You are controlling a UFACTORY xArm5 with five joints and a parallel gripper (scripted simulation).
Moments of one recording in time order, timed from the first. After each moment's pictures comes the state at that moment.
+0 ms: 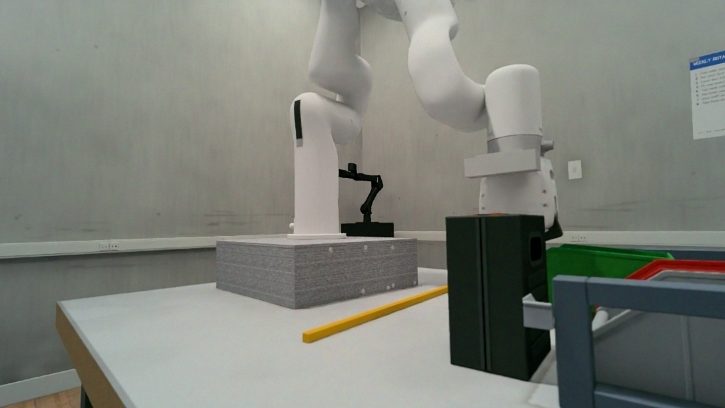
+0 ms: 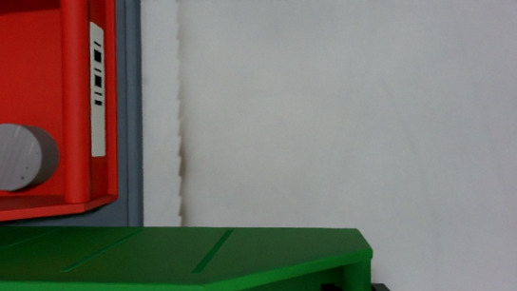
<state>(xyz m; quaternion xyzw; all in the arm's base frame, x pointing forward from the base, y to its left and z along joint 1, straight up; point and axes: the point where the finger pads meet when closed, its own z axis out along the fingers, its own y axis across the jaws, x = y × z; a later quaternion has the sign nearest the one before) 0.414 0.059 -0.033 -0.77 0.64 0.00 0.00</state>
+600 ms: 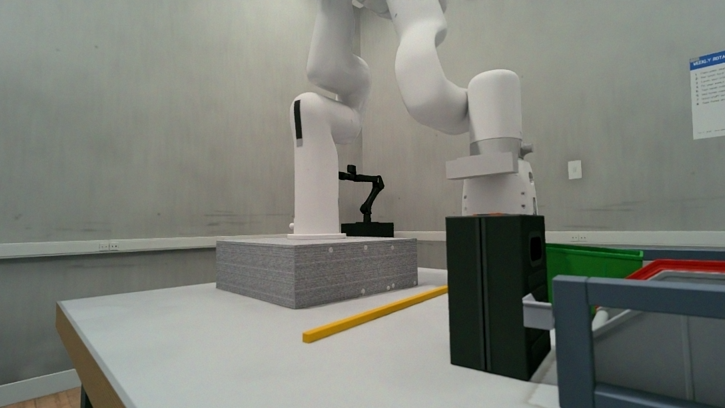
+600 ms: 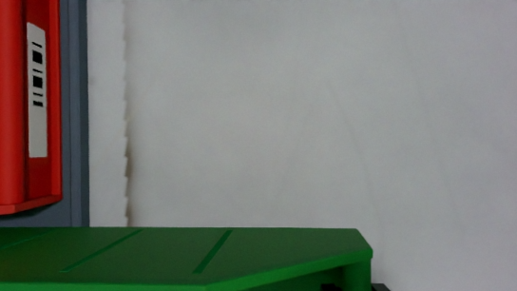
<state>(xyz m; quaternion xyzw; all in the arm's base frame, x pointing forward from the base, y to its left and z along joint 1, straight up) 0.387 0.054 -0.033 -0.77 0.64 0.00 0.00</state>
